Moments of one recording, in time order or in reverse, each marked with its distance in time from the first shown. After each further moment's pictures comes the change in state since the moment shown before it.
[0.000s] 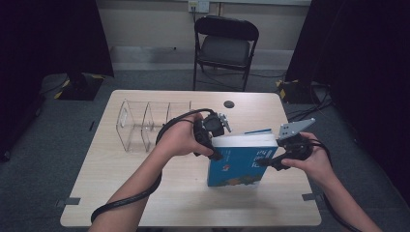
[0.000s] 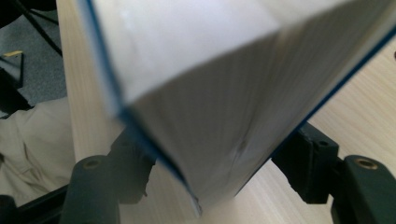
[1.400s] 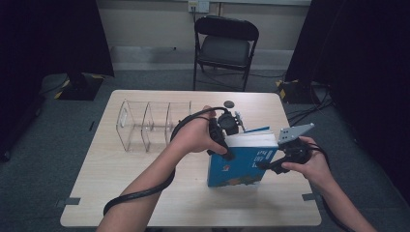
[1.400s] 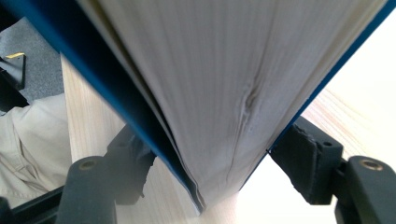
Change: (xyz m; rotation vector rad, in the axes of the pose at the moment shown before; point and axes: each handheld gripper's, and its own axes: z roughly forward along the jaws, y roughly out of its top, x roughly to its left) left arm 0.000 0.032 0.016 0.020 -0.037 0.006; right arm -0.001 -0.016 0.009 -0.005 0.007 0.015
